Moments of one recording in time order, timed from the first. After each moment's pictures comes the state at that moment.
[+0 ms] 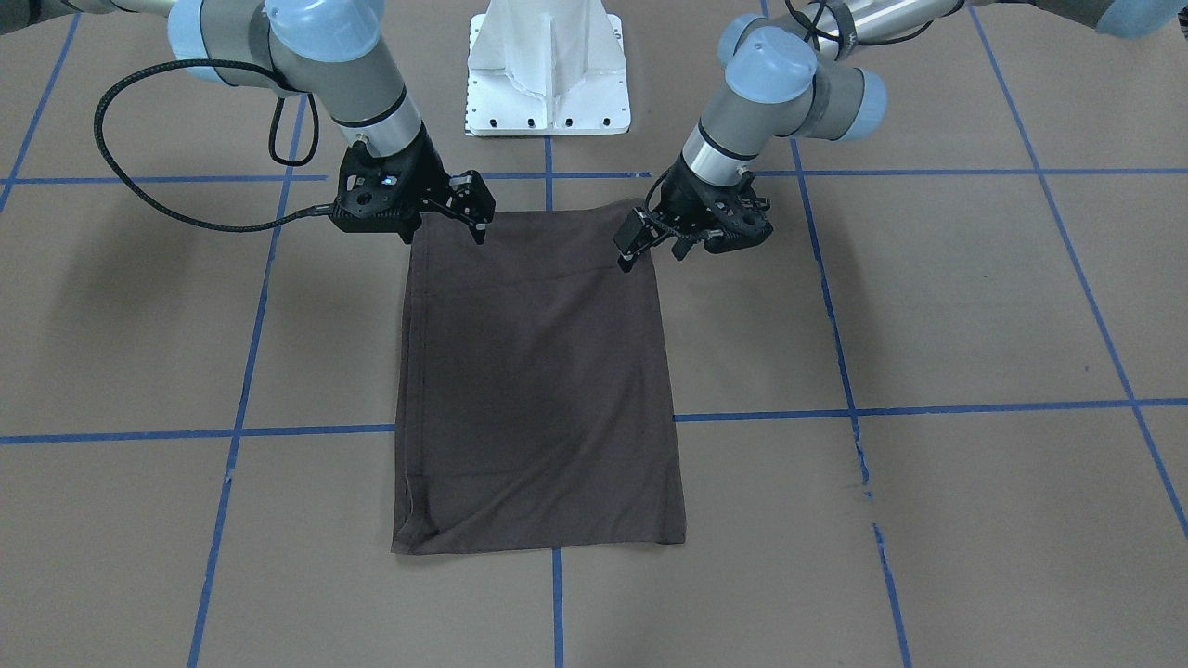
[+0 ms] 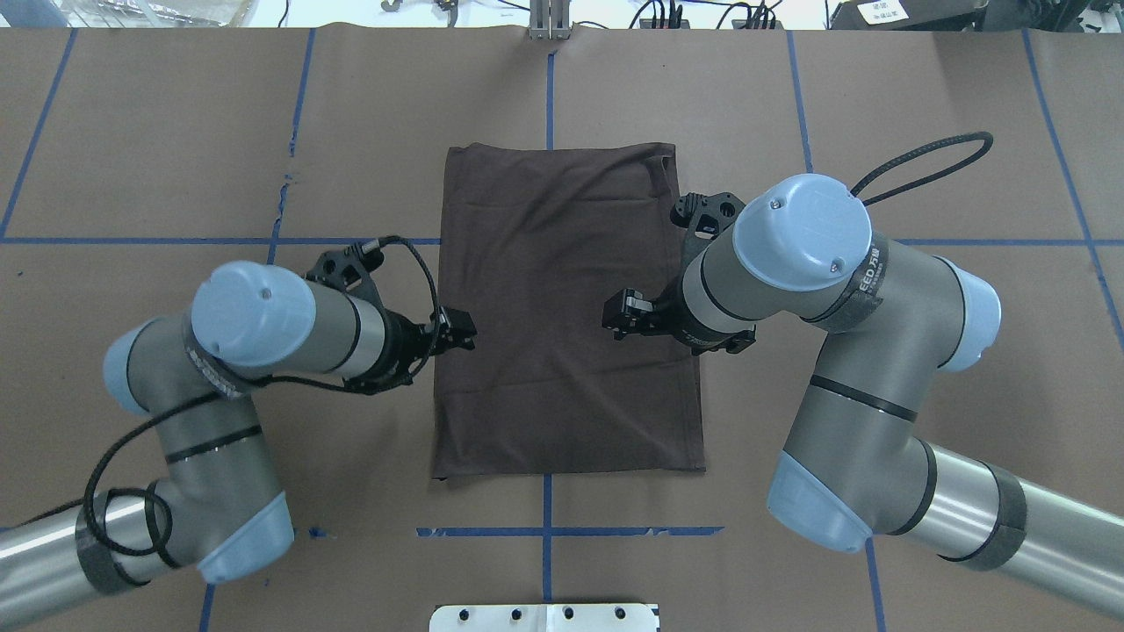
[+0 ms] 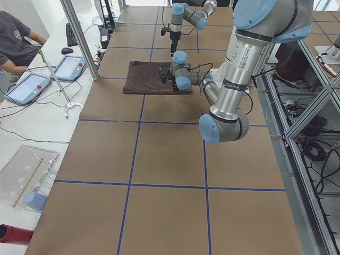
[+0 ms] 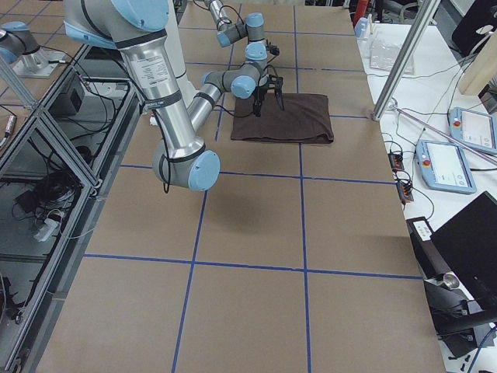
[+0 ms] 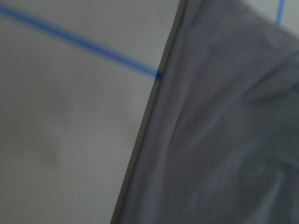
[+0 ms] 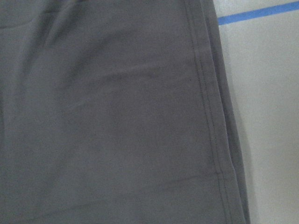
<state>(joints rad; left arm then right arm) -0.44 -1.97 -1.79 -2.06 -1.80 -1.81 0.55 -1.08 1.92 -1.50 1.94 1.40</state>
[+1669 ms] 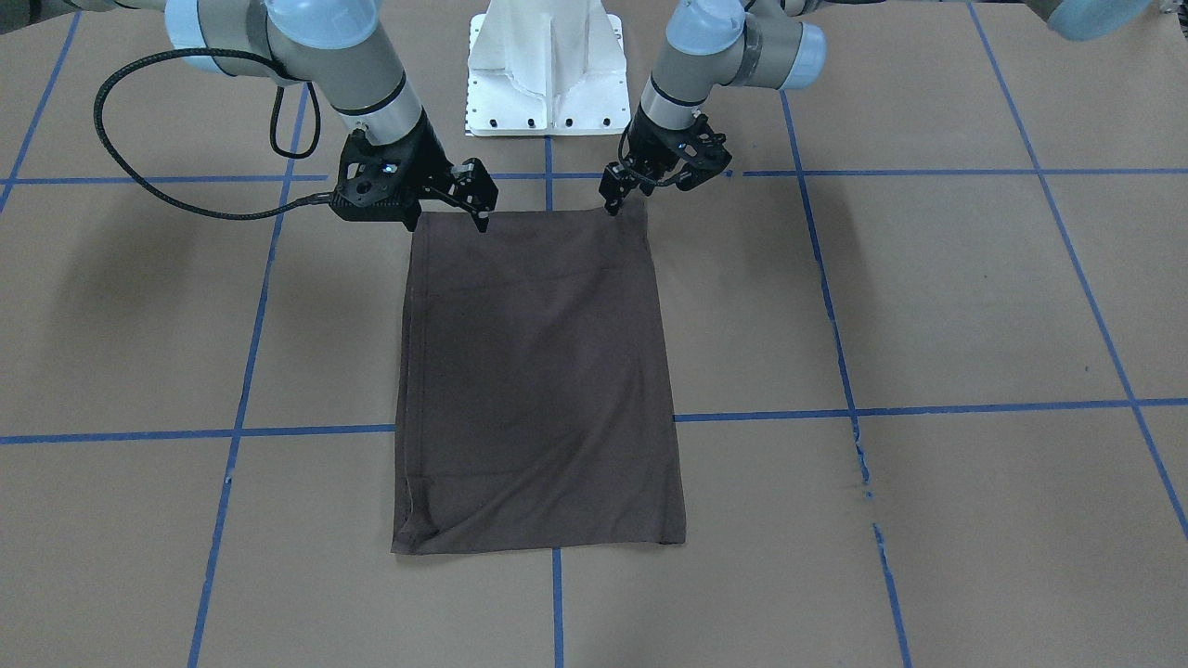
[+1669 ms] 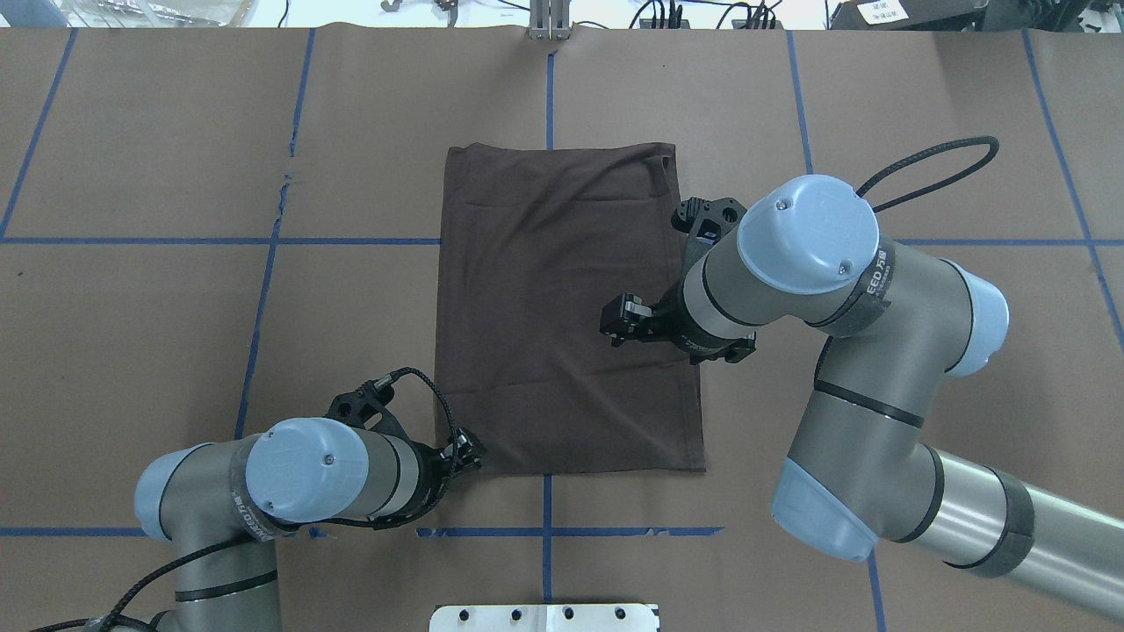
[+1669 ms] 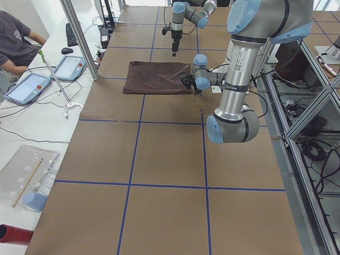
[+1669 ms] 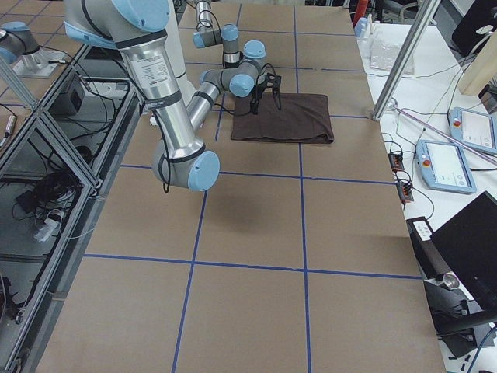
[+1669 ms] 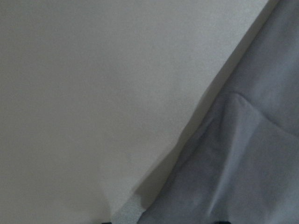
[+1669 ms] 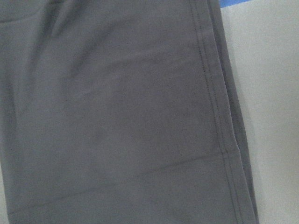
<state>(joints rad) -0.25 -1.94 -1.84 -1.94 -1.70 -2.09 0.55 -1.09 1.93 -1.50 1.95 1.42</state>
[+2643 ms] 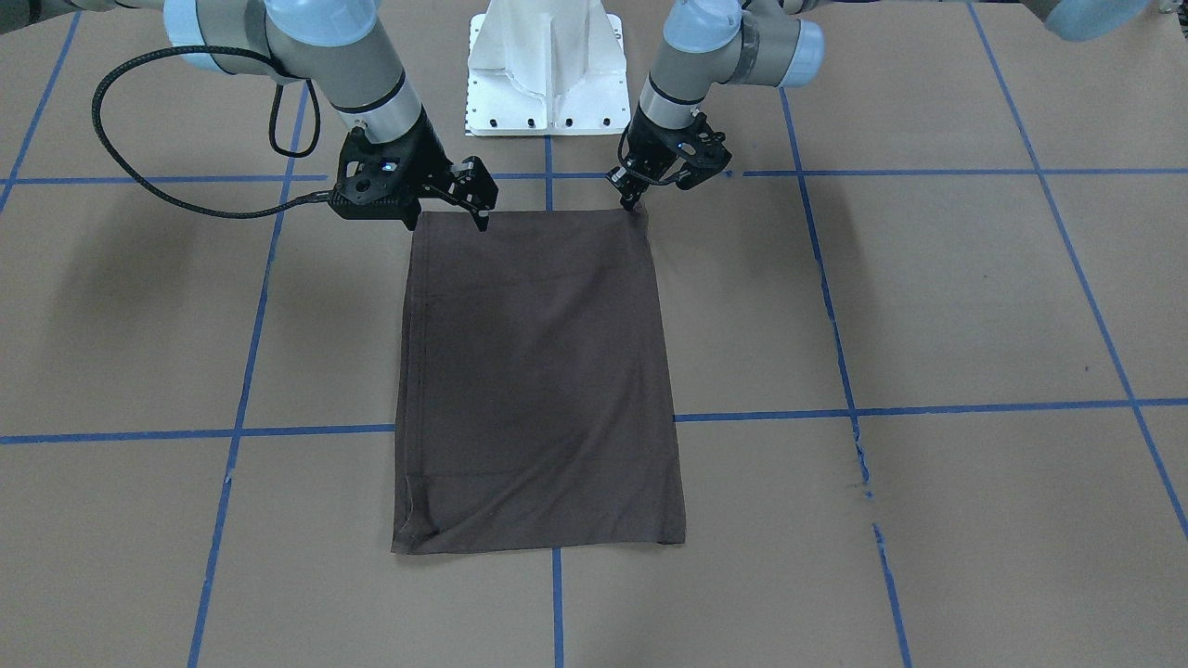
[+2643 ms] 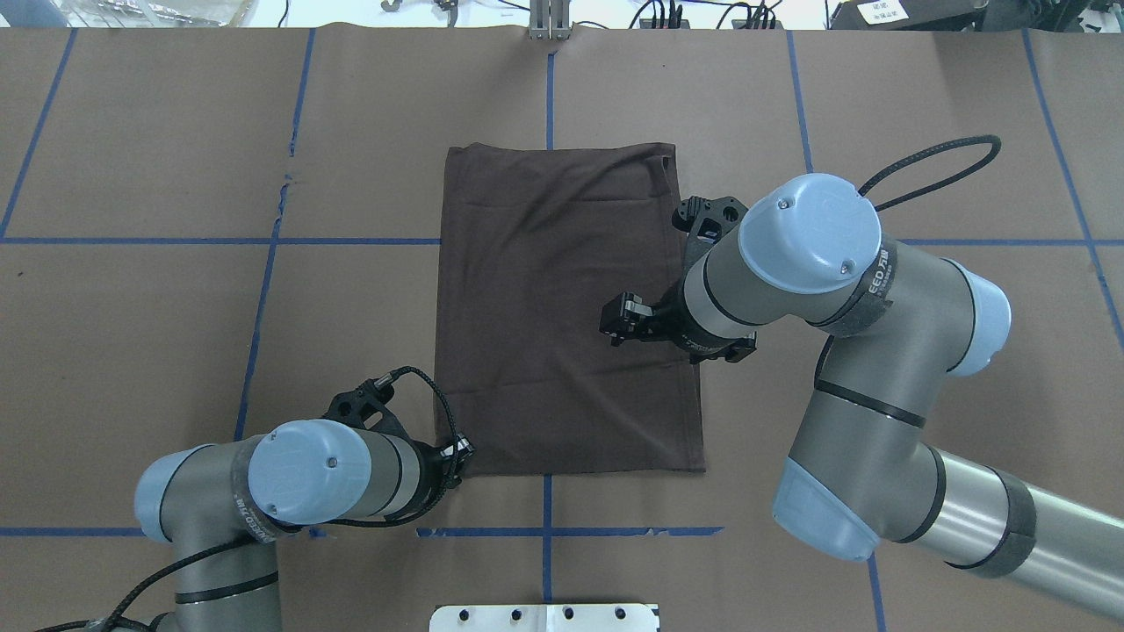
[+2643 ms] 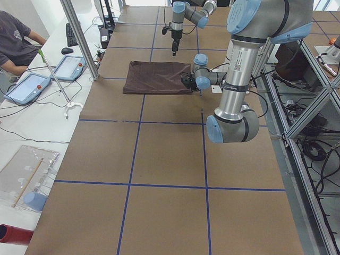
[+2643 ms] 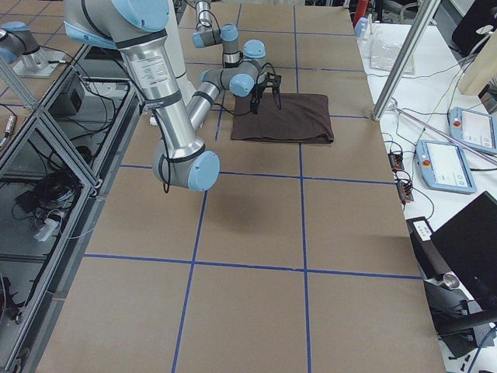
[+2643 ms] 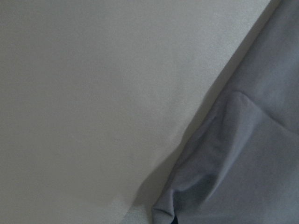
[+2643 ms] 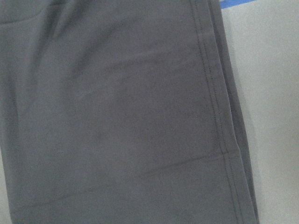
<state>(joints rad) -0.25 -1.95 -1.85 -1.92 -1.68 -2.08 0.55 -1.09 1.94 -1.50 1.95 1.42</state>
